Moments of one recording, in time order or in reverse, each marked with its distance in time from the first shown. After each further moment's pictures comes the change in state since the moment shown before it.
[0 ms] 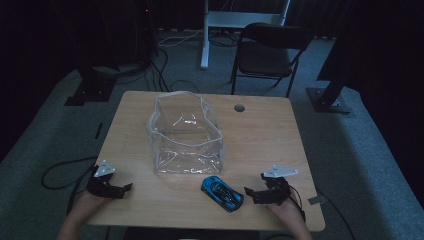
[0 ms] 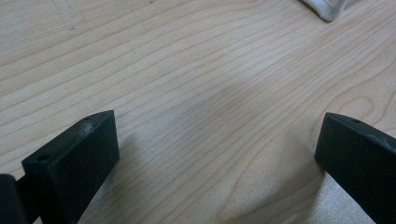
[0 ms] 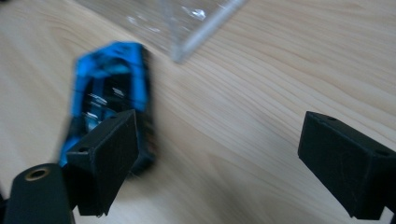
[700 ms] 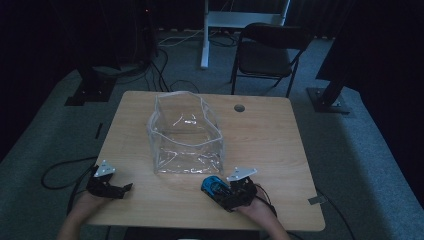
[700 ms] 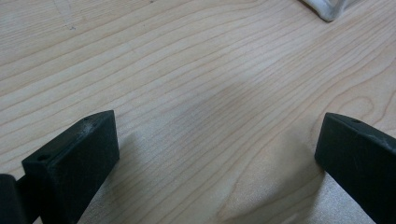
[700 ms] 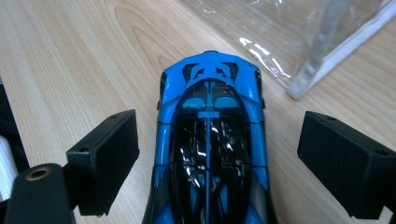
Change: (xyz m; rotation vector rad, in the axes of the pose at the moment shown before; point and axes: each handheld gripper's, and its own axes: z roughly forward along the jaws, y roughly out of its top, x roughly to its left) left arm 0.000 0.000 0.000 0.000 0.001 -0.001; right arm 0.062 0.025 0.063 0.102 0.118 -0.156
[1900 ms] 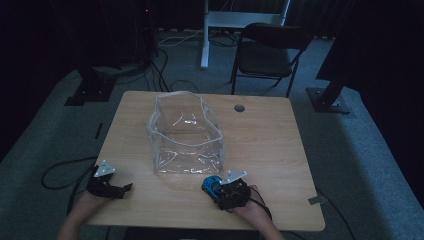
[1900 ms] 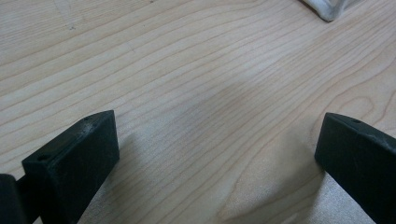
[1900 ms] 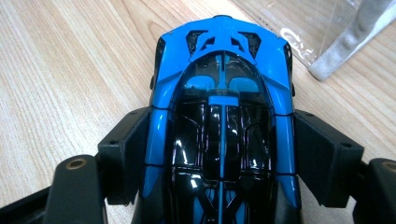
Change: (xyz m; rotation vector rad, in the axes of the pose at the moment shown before) left arm 0.000 0.000 0.000 0.000 0.000 0.000; right arm 0.006 -0.005 0.023 0.089 -0.047 -0.034
